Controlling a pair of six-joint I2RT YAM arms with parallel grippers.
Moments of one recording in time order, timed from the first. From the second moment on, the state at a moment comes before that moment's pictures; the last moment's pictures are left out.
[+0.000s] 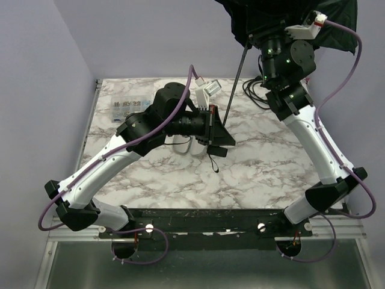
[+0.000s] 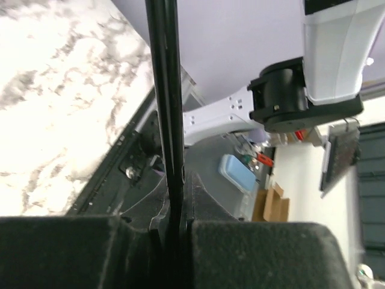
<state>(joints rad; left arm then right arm) -0.93 1.36 1.70 -0.66 0.53 -0.73 0.51 1.55 1.86 0.19 0.45 0.66</state>
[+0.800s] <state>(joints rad) -0.91 1.17 1.47 -0.51 0.30 -0.66 0.54 1.92 2.38 0.20 0.33 0.59</state>
